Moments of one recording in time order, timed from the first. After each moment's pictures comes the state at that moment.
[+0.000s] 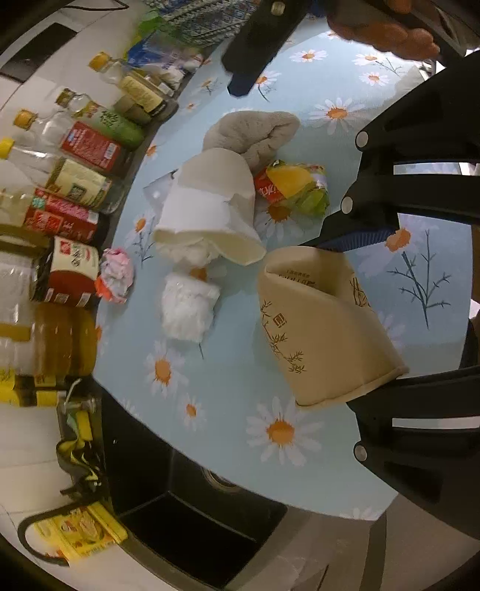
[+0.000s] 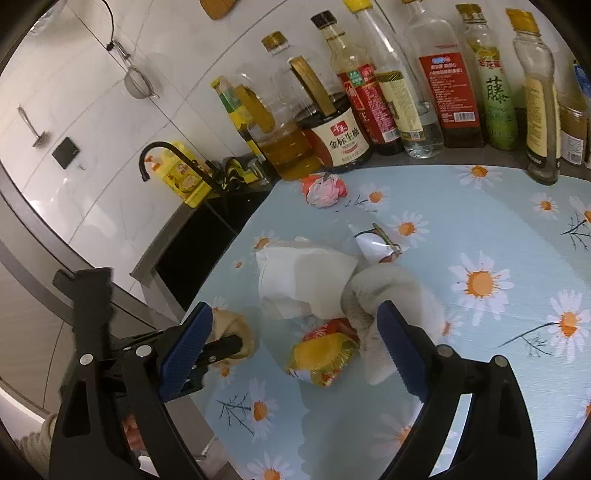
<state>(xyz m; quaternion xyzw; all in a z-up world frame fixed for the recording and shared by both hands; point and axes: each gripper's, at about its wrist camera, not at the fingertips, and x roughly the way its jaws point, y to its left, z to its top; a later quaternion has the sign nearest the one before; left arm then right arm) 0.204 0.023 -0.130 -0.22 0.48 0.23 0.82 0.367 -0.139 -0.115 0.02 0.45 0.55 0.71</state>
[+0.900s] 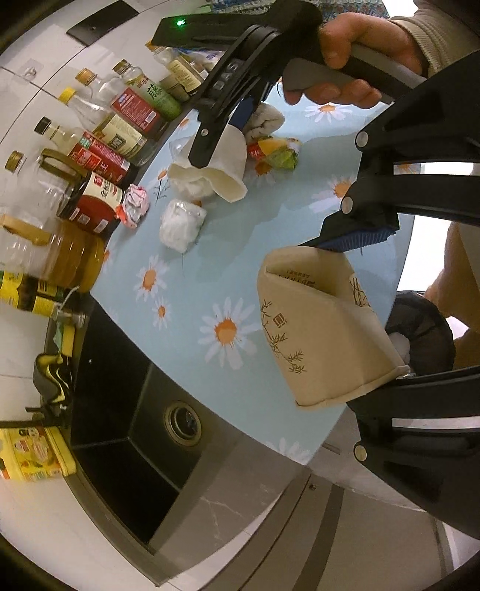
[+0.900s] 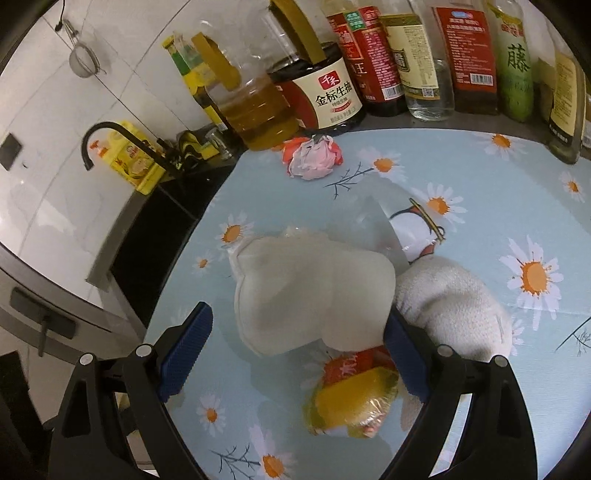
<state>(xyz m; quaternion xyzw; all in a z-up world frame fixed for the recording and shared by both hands) 0.110 0.046 -0.118 -0.29 0.44 0.28 0.80 0.357 -0.055 -0.150 -0.02 0.50 0.47 0.73</state>
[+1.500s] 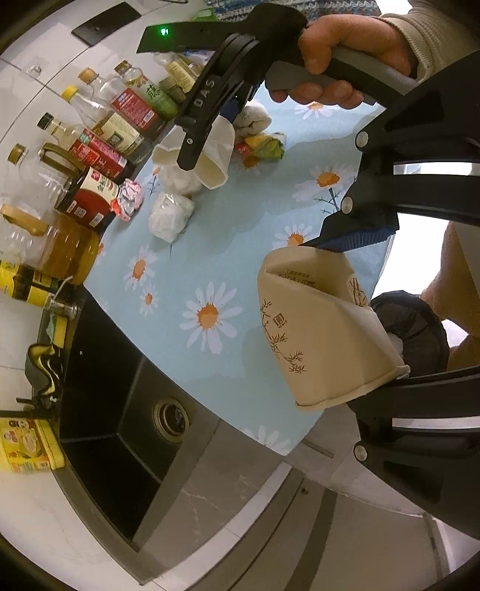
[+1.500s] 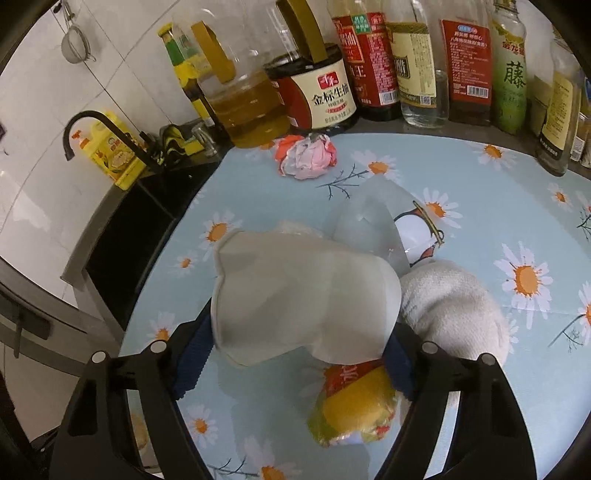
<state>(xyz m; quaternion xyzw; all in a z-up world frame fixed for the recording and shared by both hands) 0.090 0.046 -0.124 -0.30 0.44 0.27 0.80 0.343 -0.048 -0.147 -0.04 0.48 0.44 0.76</state>
